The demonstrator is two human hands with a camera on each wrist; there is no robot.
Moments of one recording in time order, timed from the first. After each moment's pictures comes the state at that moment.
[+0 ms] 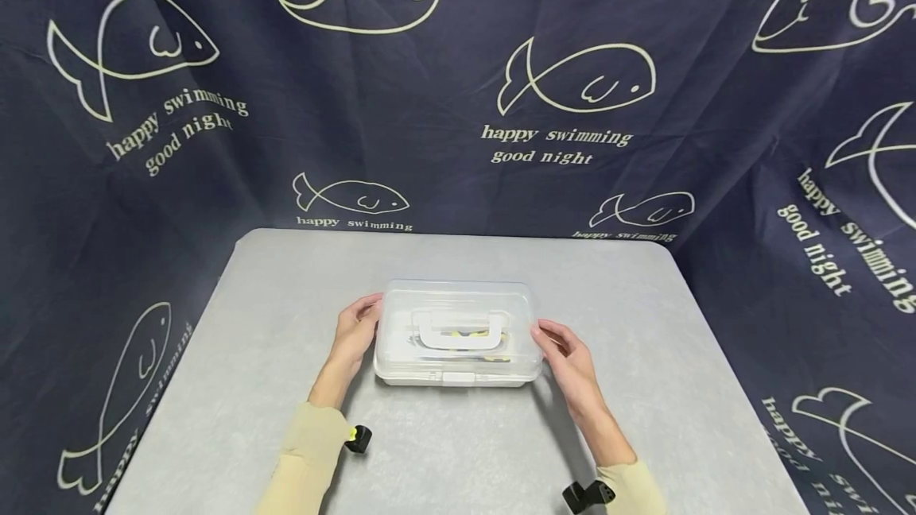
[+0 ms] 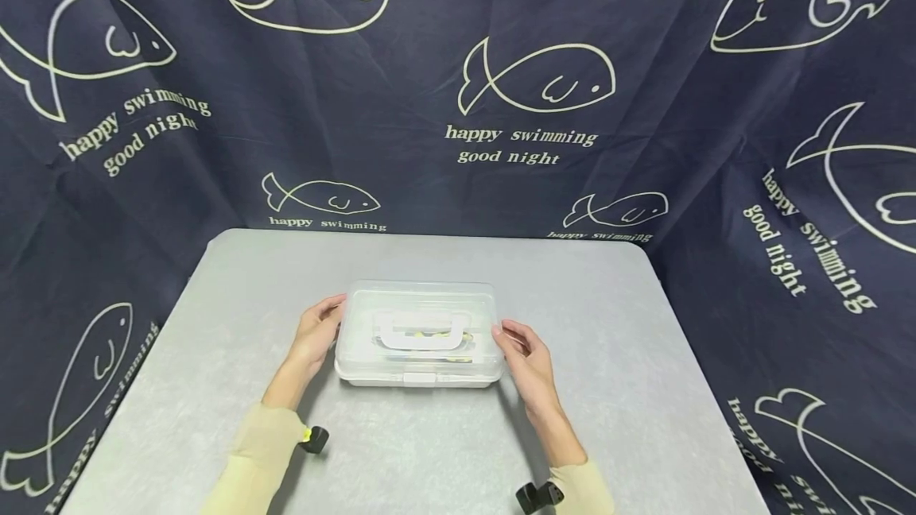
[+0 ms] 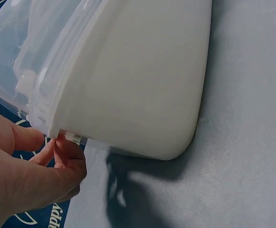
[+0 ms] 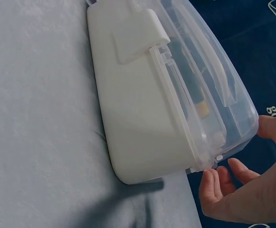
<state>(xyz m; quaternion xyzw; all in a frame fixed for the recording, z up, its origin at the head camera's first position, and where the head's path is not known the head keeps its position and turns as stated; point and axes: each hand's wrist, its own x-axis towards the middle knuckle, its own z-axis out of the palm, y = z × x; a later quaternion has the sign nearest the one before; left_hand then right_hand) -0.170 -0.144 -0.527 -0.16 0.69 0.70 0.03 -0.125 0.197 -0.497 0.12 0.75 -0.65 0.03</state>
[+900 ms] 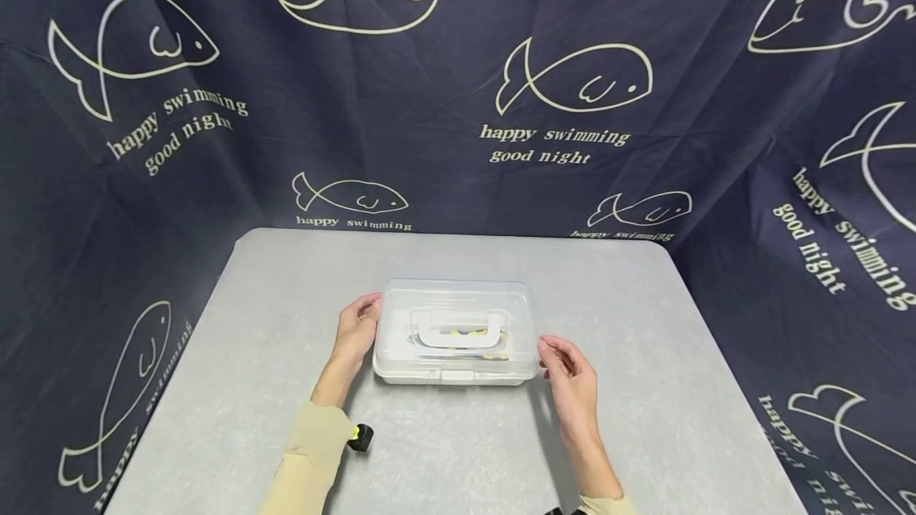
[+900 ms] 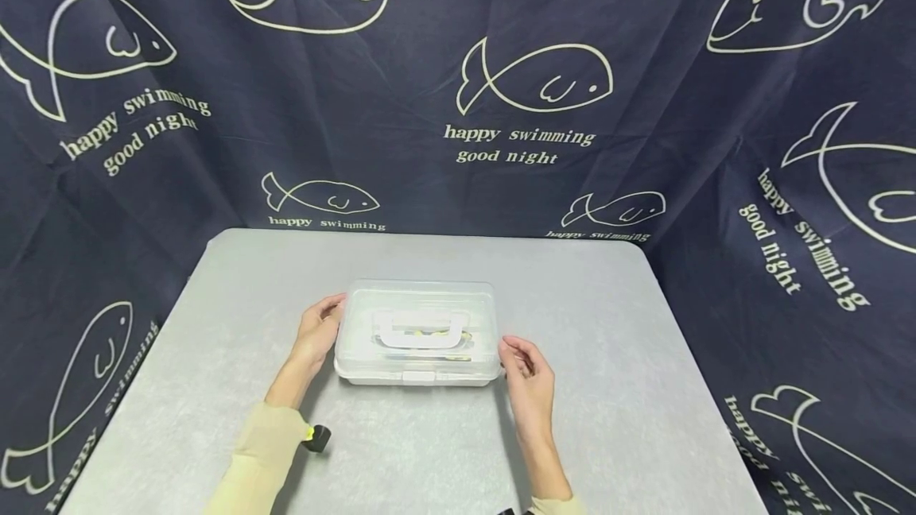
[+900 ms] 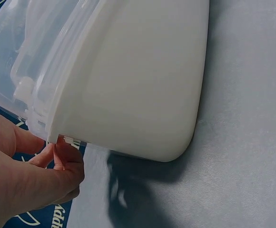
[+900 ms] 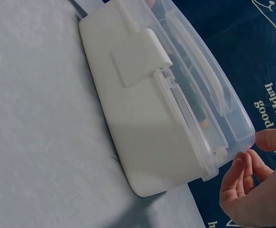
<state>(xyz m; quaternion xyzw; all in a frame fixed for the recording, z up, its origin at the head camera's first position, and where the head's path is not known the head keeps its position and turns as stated) -0.170 -0.143 -0.530 -0.15 0.72 0.67 0.03 -0.093 0.185 -0.503 0.16 0.72 -0.67 -0.08</state>
